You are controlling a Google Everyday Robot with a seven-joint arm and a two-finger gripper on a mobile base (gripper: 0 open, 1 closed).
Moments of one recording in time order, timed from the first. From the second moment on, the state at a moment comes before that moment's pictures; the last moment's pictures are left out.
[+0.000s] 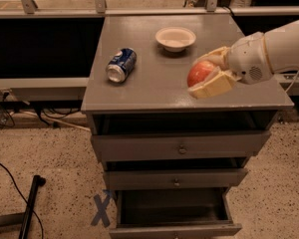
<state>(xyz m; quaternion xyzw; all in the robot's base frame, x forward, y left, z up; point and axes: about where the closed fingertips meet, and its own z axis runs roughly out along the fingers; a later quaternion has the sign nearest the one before) 0.547 -0.115 0.924 -0.56 0.69 0.21 0.41</state>
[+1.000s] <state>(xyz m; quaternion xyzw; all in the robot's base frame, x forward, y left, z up) 0.403 -0.202 0.822 -0.43 0.79 0.17 0.40</state>
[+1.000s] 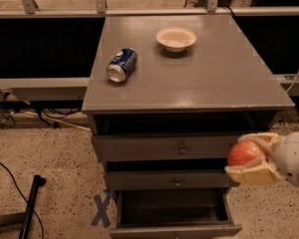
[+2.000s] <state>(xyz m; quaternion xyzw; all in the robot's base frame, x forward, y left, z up) 0.425 -0.217 0.754 -0.46 0.75 0.16 0.45</state>
